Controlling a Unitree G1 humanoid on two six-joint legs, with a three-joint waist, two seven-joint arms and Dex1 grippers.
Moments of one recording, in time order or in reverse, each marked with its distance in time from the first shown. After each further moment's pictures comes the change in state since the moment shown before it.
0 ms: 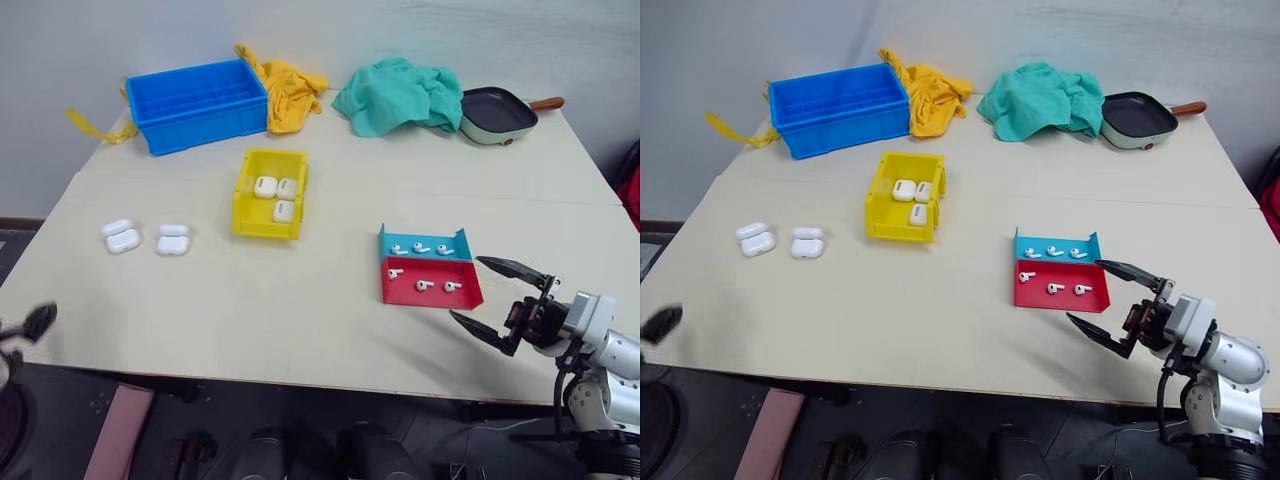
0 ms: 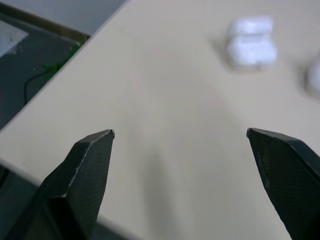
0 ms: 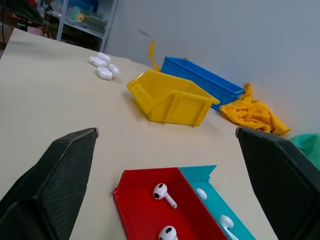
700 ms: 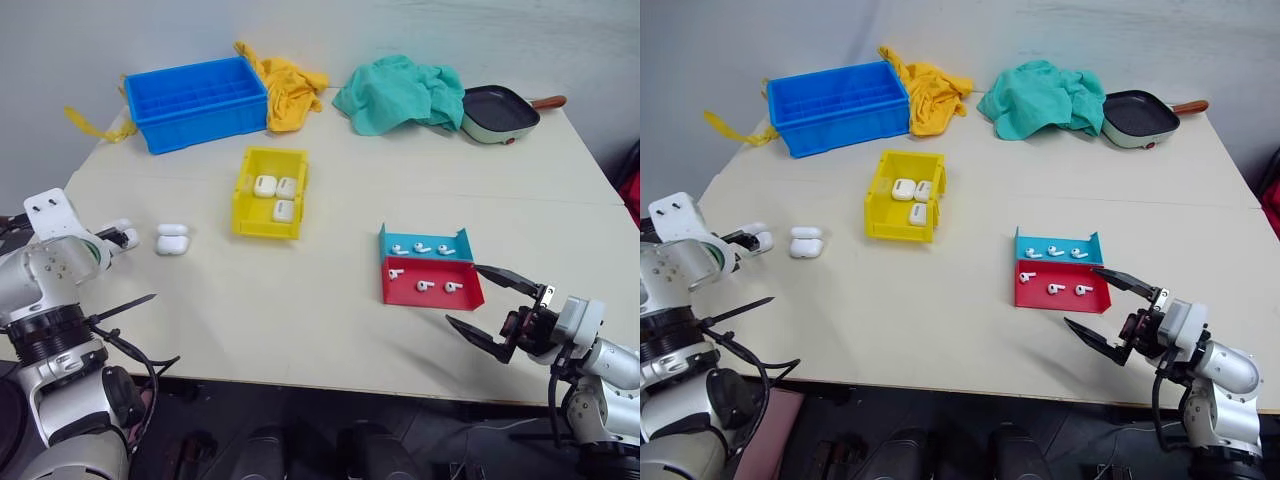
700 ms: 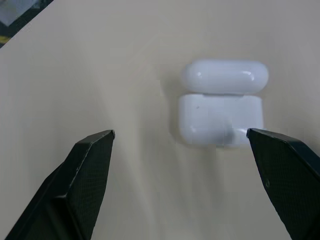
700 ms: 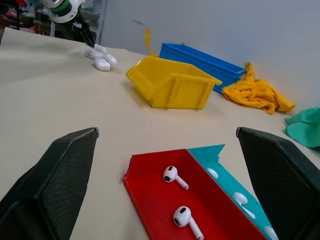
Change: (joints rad) left arm -0.723 -0.121 -0.435 0.608 0.516 0.010 0.237; right arm 0.062 0.010 0.021 -0.043 -0.013 0.041 -0.055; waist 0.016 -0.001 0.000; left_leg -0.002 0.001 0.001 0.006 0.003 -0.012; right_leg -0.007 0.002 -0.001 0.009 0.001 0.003
